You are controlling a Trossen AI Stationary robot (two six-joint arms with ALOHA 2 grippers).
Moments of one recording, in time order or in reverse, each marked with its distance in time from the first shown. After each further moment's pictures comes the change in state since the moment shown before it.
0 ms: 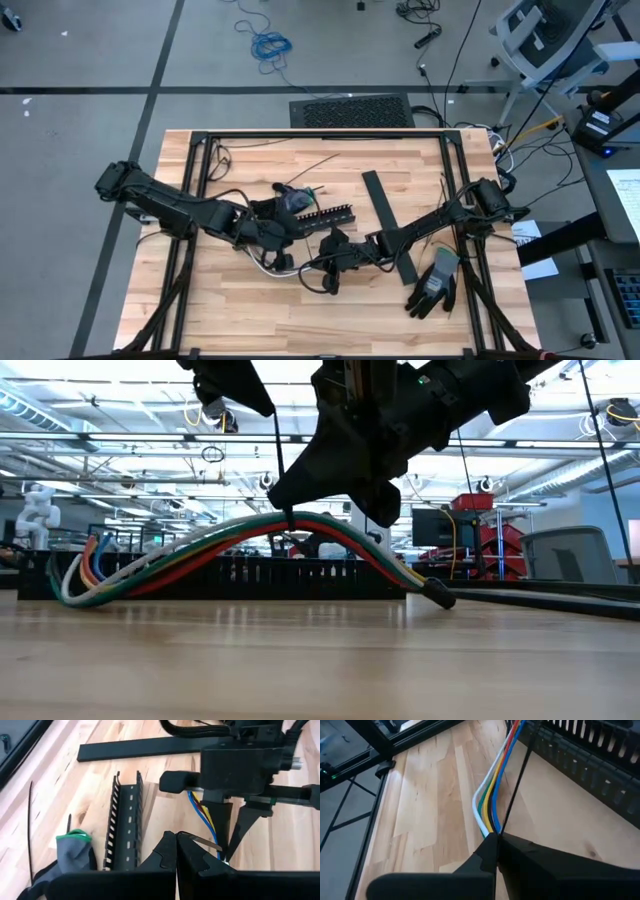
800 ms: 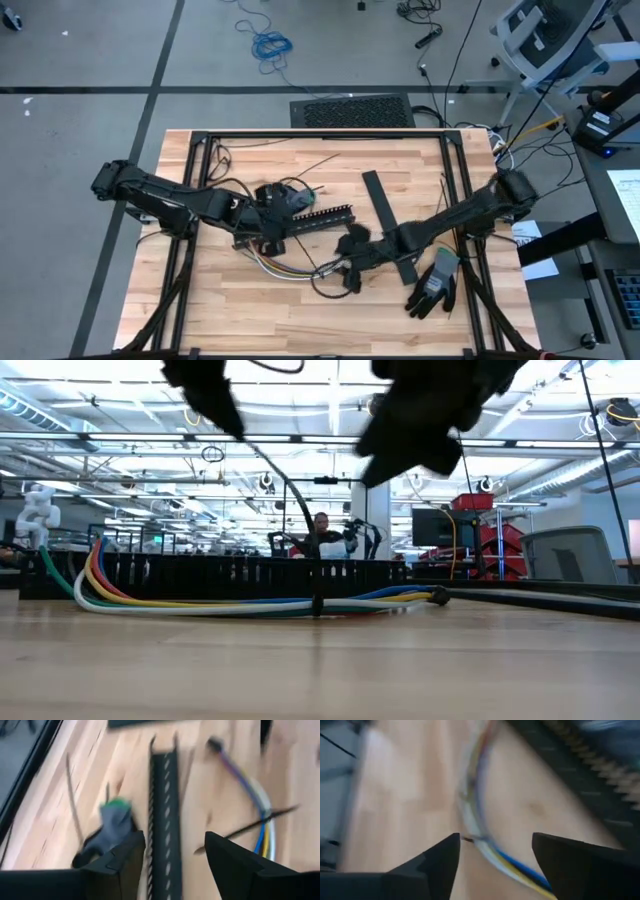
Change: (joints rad) left arm 0.062 -0.032 0.017 -0.264 0.028 0.024; right arm 0.015 -0.290 -0.004 -0.432 0.086 -0.070
